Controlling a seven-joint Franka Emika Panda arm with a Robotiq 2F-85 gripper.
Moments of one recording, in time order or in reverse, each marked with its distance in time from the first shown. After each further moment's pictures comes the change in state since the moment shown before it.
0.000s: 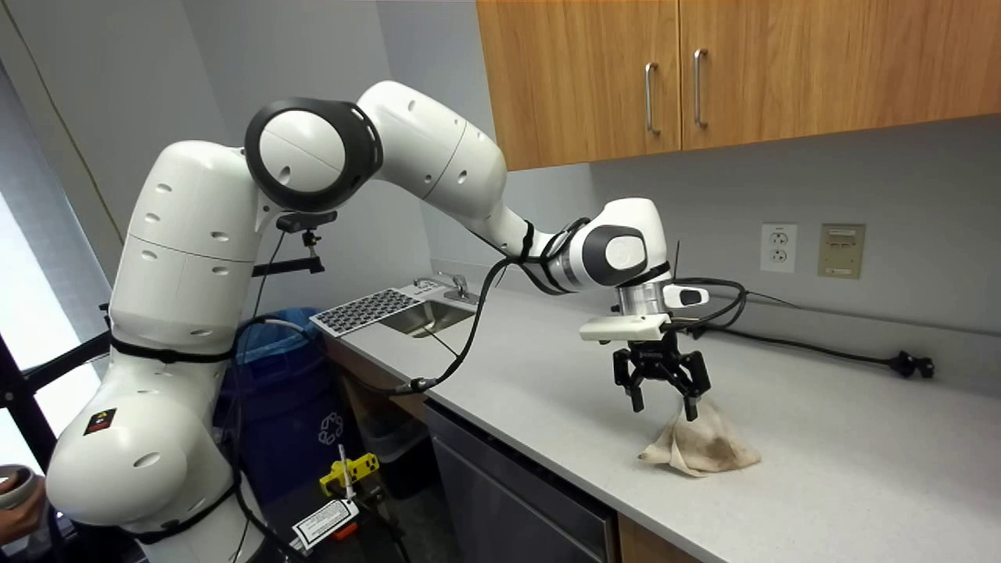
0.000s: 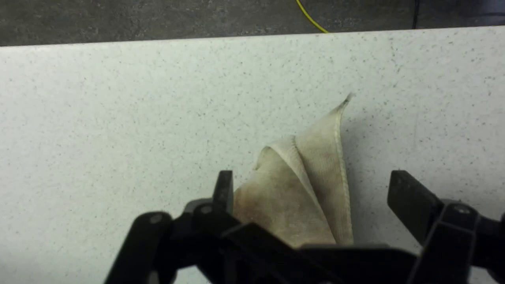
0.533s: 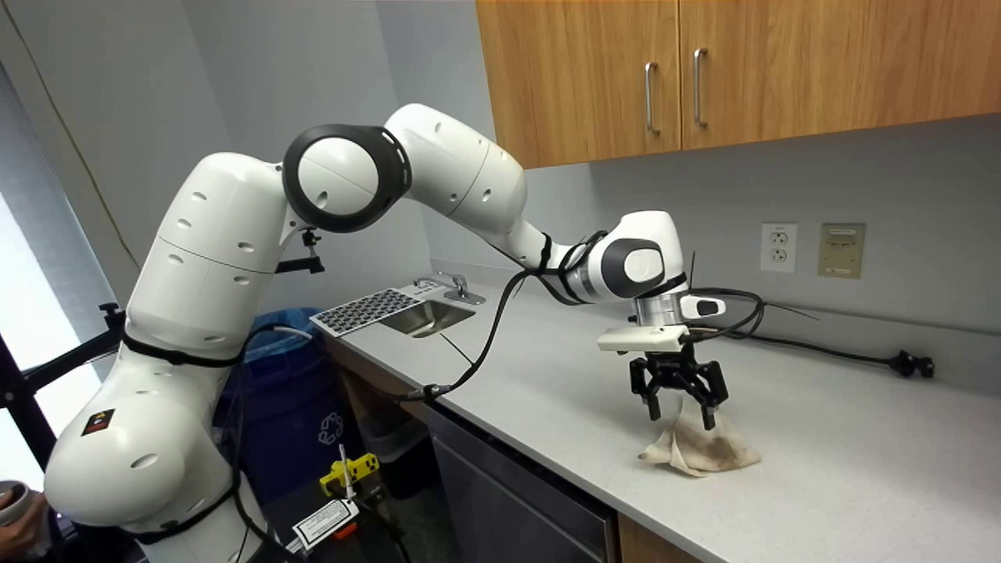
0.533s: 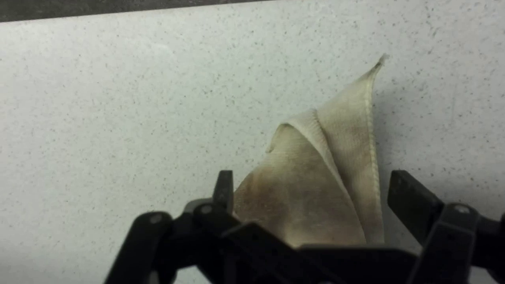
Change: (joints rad) arm -0.015 0.109 0.000 0.116 0.005 0.001 -0.001
